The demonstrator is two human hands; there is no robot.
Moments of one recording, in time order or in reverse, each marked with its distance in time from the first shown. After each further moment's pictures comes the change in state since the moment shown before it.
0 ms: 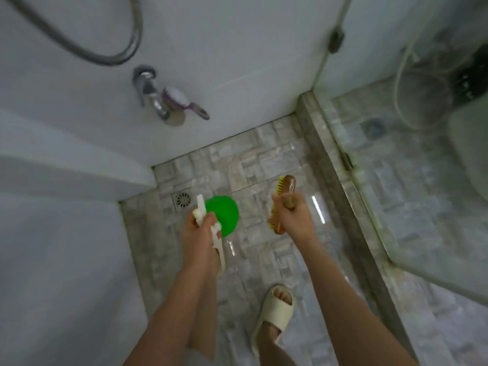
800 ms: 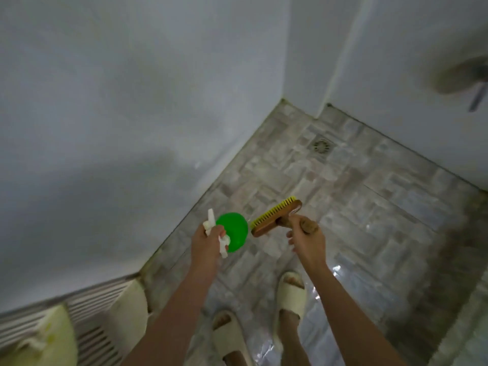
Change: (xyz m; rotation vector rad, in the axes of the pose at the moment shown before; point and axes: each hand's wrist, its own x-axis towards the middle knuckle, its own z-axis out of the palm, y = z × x) left_hand -0.114 -0.315 -0.247 -0.643 0.515 -0.339; right_hand -0.188 0.201 0.136 -0.796 -0.492 -0.301
